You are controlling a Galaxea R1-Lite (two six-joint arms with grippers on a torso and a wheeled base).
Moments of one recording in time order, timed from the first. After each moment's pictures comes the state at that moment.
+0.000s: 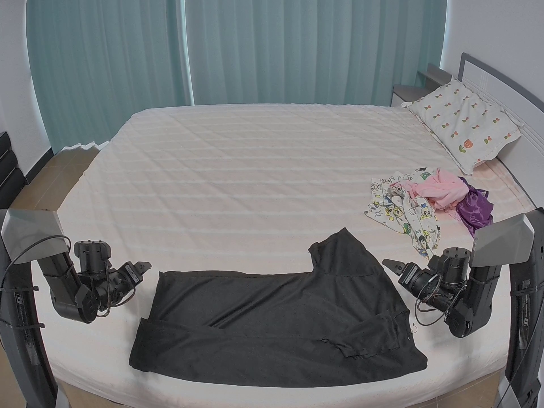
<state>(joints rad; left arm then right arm) 0.09 2.30 -0.60 -1.09 -0.08 -0.63 0.13 2.45 -0.51 -1.55 0.17 0.74</state>
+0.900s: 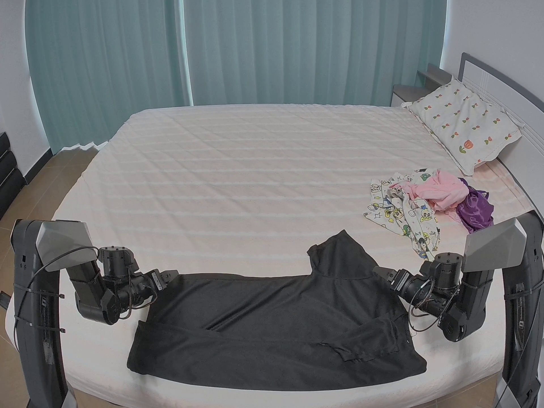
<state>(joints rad) 0.02 2.48 -0.76 -1.13 -0.19 -0.46 0.16 2.48 -0.52 -1.55 0.17 0.72</state>
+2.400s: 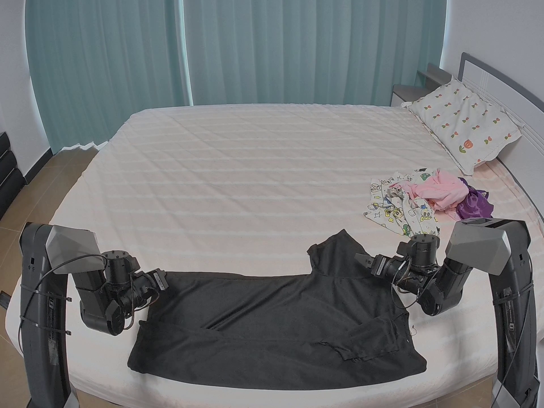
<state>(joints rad) 0.00 2.54 -0.71 -1.38 -0.13 -0.41 0.18 2.58 -0.94 -1.24 0.17 0.47</state>
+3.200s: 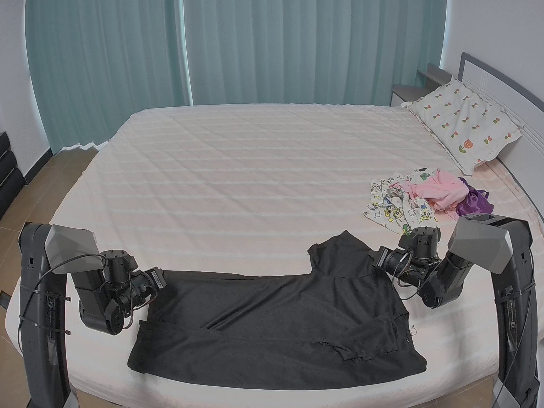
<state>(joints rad) 0.01 2.53 -0.71 -1.39 -0.10 -0.41 0.16 2.58 -1.01 -1.18 0.18 0.52</state>
